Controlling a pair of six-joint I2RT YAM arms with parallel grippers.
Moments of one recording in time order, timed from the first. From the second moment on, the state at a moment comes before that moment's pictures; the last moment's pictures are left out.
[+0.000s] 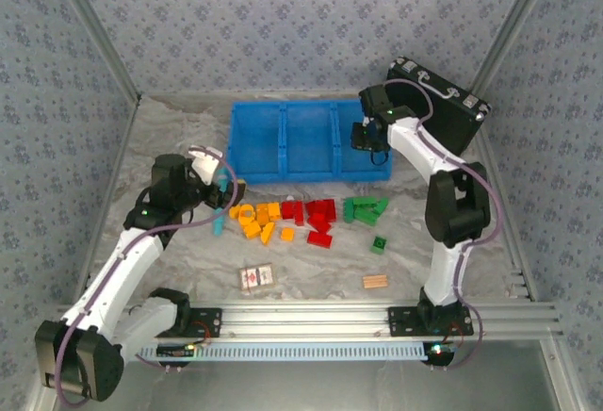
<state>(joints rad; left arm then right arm) -0.26 0.93 0.72 -0.32 0.23 0.15 0.30 1.94 1.62 -0.73 0.03 0.36</state>
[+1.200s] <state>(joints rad) -0.33 0.86 0.59 -0.24 0.23 0.18 0.56 1.16 0.76 -0.86 0.12 0.71</state>
